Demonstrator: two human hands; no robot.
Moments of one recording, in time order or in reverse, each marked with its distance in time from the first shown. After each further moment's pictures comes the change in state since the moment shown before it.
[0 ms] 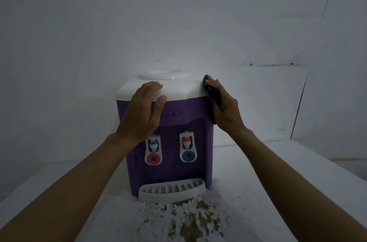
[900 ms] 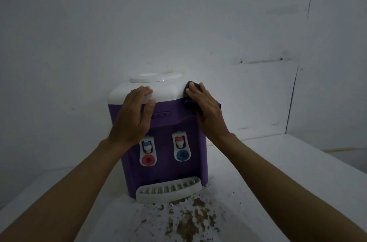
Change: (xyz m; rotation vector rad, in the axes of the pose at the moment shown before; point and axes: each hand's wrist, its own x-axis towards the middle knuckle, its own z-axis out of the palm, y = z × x) left_hand -0.004 0.004 0.001 0.008 -0.005 -0.004; right_hand -0.020 -0.004 0.018 -0.189 0.030 -0.172
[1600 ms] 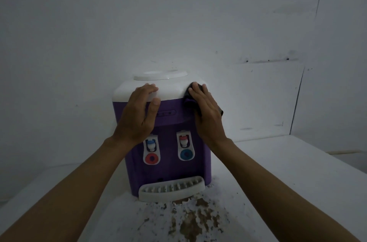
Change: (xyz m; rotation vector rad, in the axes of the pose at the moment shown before) left_hand -0.001 -0.001 0.000 -0.048 0.010 0.004; right_hand -0.005 -0.021 0.017 -0.031 0.054 0.081
